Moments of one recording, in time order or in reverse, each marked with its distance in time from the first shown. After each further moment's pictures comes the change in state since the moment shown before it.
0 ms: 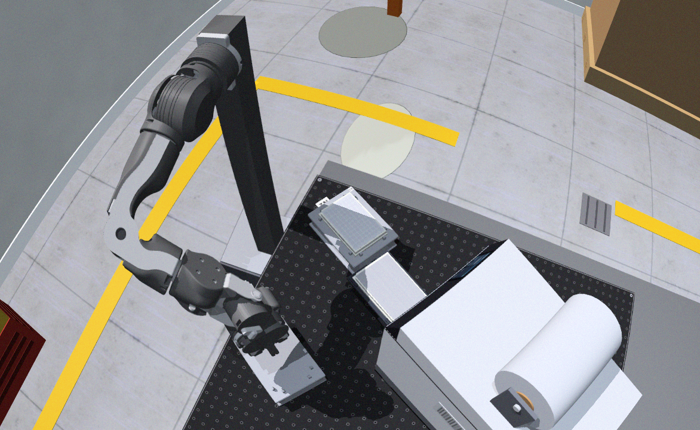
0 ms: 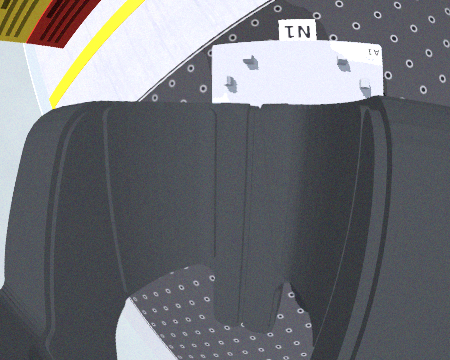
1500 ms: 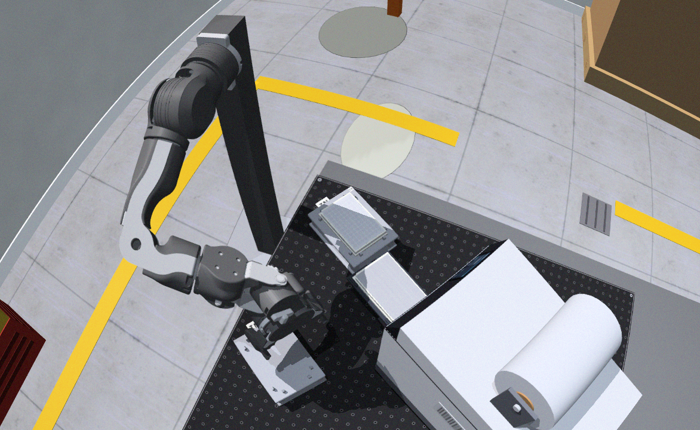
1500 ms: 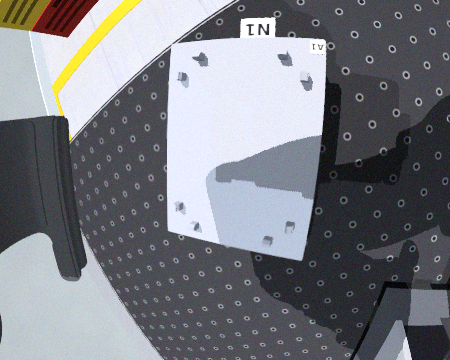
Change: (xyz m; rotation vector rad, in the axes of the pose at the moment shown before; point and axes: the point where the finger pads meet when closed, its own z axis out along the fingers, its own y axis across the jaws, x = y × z) arm -0.002 0.045 -0.001 0.018 0.000 -0.054
